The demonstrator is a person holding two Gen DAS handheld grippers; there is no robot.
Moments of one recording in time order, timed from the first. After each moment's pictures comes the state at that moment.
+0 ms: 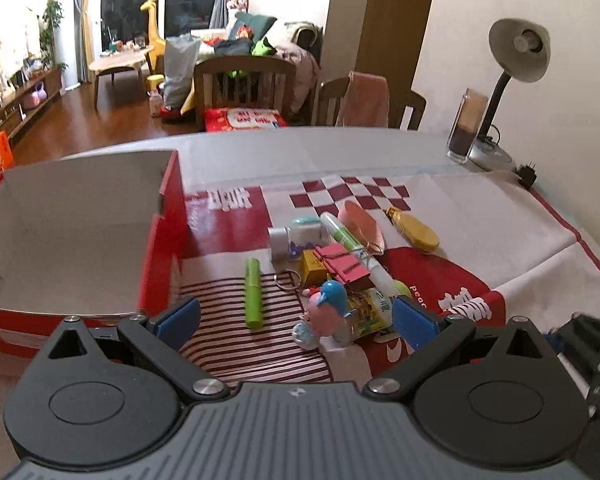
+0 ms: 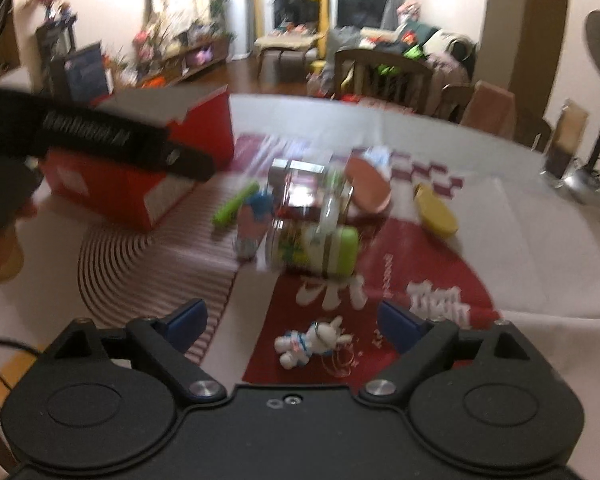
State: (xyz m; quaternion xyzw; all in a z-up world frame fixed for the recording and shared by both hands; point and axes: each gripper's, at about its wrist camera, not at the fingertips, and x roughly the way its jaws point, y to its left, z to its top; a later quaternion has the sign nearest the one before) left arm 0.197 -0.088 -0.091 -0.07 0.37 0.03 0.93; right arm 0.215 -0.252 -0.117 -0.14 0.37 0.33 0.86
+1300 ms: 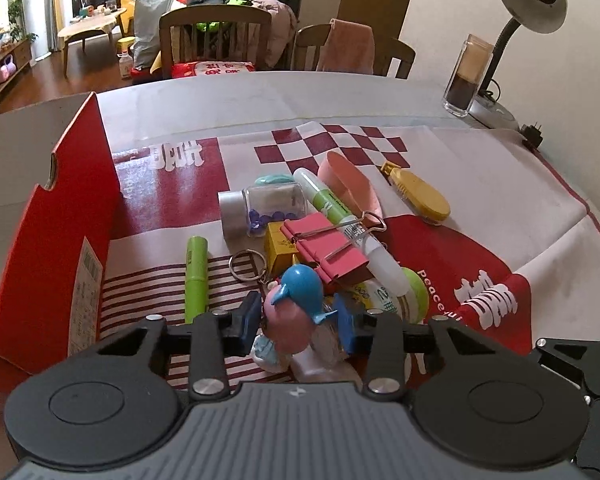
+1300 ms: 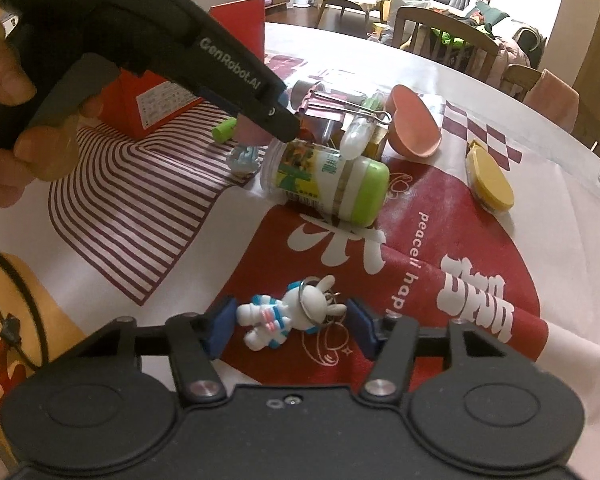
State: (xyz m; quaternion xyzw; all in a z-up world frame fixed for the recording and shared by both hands) left arm 0.269 -0.097 -0.152 -0.07 0.43 0.00 0.90; right arm 0.249 -0.252 -0.165 -0.22 0.40 0.39 0.80
